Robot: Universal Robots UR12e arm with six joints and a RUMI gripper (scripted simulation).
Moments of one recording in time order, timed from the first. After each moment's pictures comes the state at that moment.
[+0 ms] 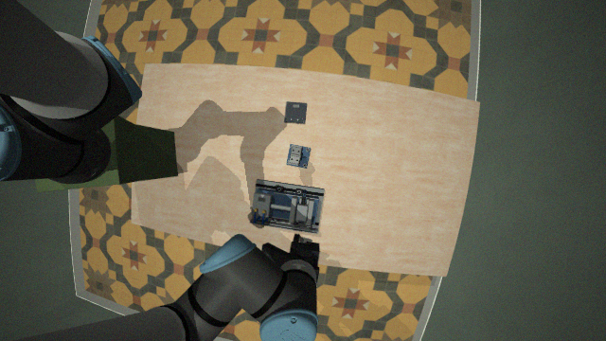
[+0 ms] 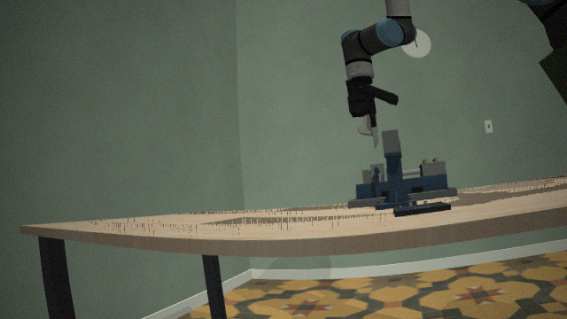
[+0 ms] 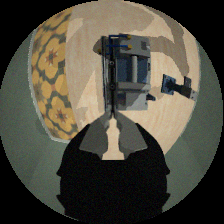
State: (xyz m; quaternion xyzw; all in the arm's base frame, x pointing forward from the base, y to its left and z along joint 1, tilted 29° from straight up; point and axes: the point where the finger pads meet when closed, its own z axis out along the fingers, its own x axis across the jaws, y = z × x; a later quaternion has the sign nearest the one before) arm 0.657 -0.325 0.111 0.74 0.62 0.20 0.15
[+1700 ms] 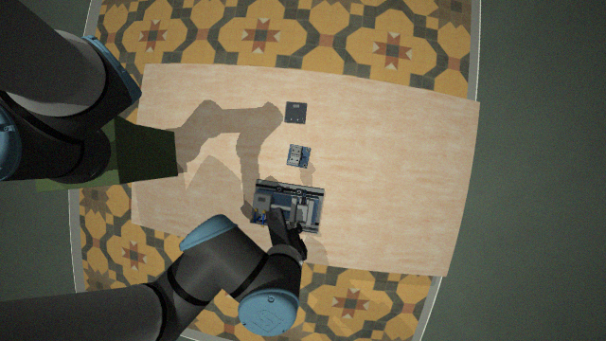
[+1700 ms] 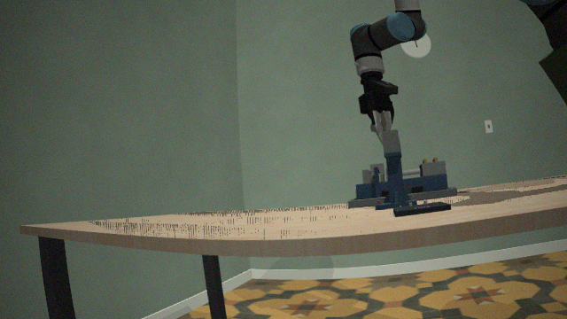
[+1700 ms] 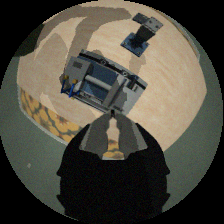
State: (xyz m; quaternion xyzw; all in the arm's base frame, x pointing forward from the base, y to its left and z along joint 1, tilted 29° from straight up) arm 0.639 -0.273 0.102 0.95 0.17 0.25 0.03
